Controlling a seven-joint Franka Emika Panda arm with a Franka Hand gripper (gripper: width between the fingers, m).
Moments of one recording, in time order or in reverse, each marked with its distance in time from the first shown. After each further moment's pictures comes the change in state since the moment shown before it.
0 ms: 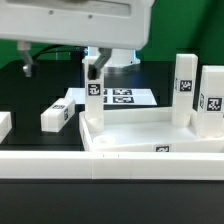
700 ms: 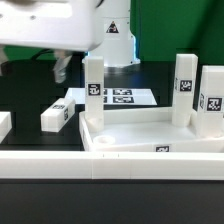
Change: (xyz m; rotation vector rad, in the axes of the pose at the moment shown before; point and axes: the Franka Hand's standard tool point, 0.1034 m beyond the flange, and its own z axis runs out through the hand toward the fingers) arm -0.037 0.050 0.024 0.157 -0.015 0.467
